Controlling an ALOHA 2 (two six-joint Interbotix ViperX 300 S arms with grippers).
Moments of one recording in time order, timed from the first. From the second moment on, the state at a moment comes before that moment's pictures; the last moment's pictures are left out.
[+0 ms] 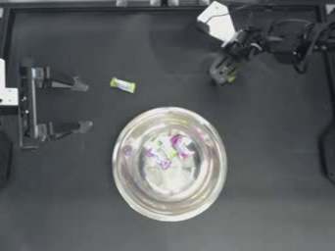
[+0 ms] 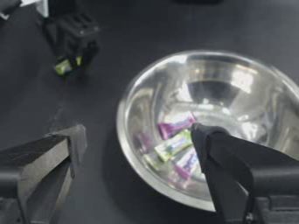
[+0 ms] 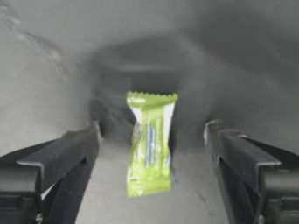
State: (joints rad) left arm 0.24 -0.77 0.99 -0.25 0.12 0.31; right arm -0.61 0.20 0.50 -0.13 0.58 0.27
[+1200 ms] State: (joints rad) left arm 0.24 -0.77 0.99 -0.26 0.11 0.31; right arm -0.56 -0.03 0.49 -0.16 0.64 0.27
